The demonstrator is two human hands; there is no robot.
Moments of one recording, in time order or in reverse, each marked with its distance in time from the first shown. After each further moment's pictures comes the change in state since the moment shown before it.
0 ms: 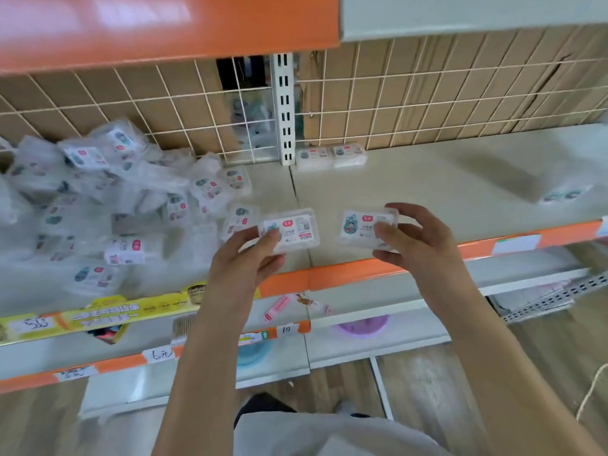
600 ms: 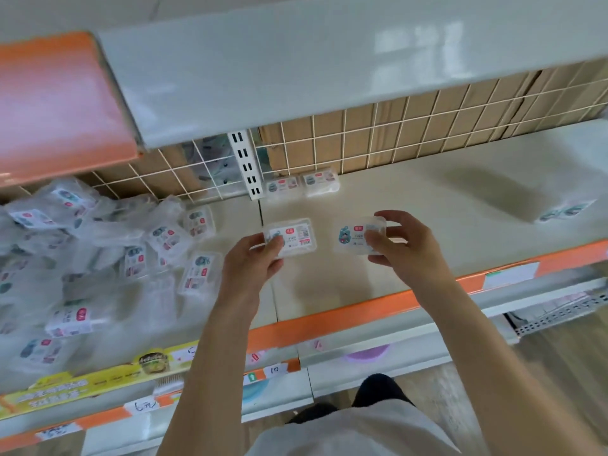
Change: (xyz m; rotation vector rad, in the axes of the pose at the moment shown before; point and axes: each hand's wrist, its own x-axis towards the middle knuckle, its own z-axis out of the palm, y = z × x) left_hand 0.099 -0.020 0.086 0.217 0.037 0.010; right_hand 0.111 0.015 -0.050 -0.128 0.022 -0.022
